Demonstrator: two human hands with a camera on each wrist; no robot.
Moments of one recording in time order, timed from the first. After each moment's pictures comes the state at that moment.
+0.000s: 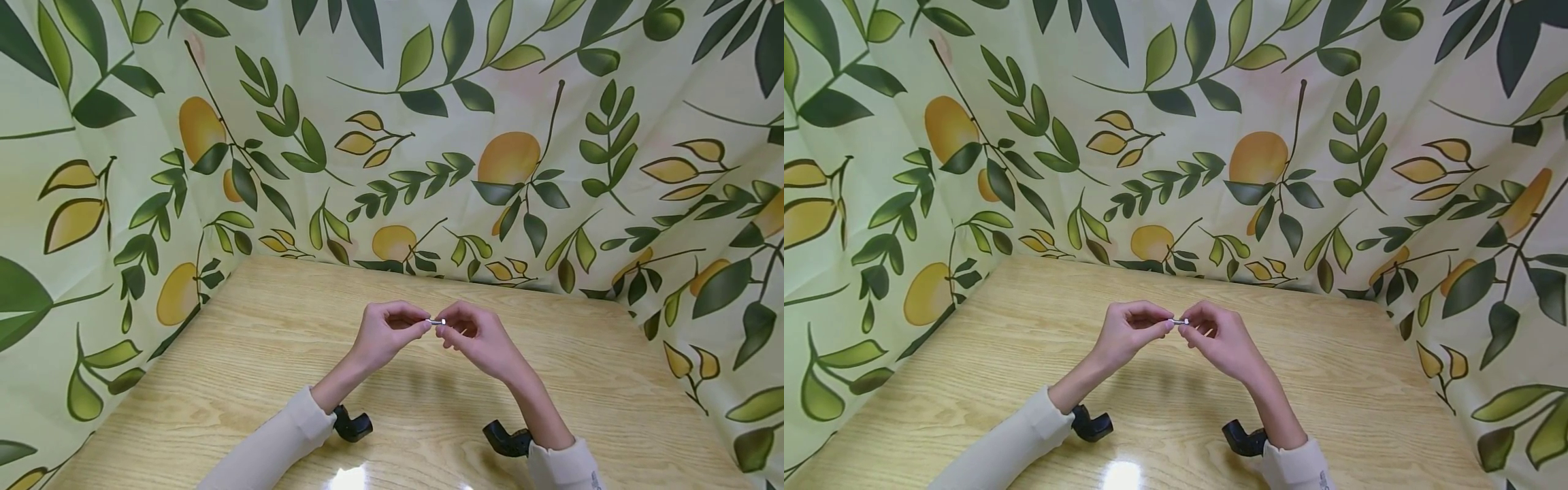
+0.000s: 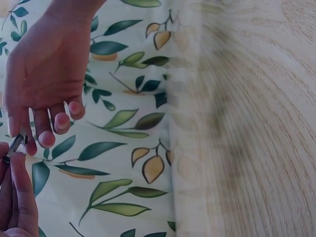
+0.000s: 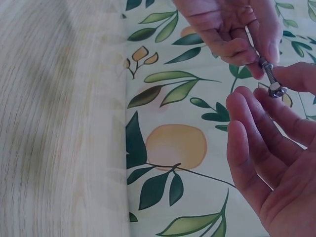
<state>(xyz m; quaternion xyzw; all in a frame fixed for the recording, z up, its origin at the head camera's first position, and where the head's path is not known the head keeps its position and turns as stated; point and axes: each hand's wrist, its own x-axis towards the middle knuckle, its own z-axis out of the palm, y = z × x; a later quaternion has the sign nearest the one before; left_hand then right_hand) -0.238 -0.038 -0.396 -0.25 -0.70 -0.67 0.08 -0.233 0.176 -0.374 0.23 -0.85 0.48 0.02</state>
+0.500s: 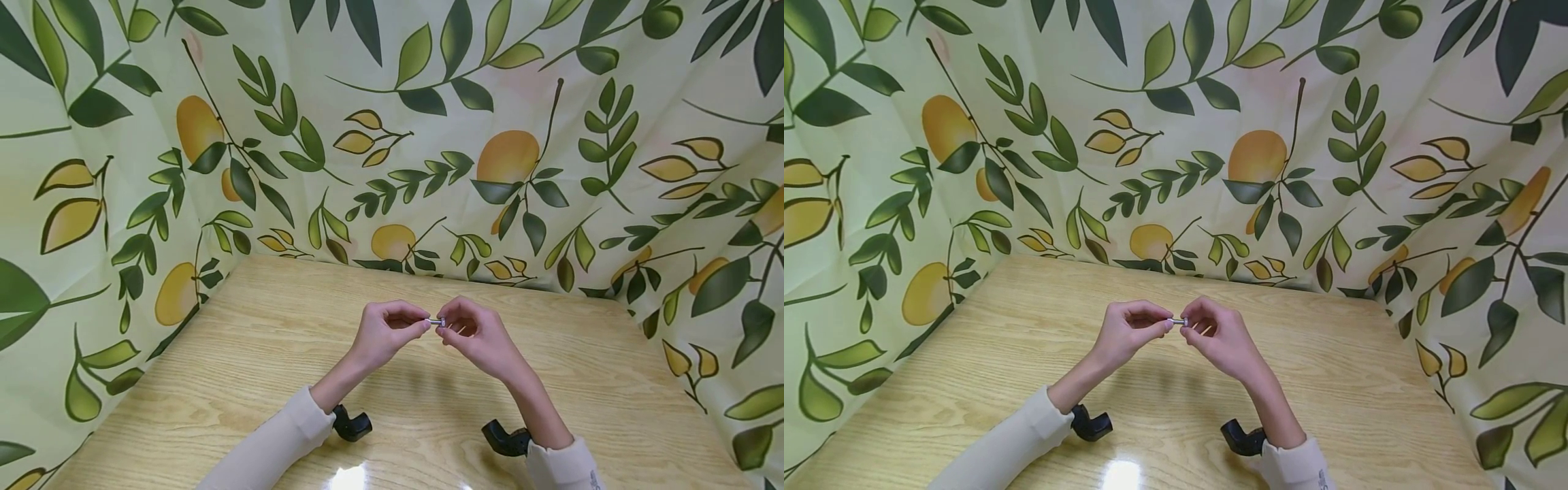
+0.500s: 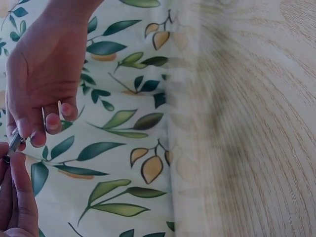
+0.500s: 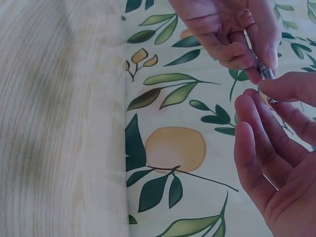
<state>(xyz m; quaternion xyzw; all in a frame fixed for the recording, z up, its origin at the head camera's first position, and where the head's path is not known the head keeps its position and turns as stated) -0.239 -0.037 -0.396 -0.25 -0.70 -0.67 0.08 -0.232 0.175 -0.373 0.26 -0.83 0.49 0.06</state>
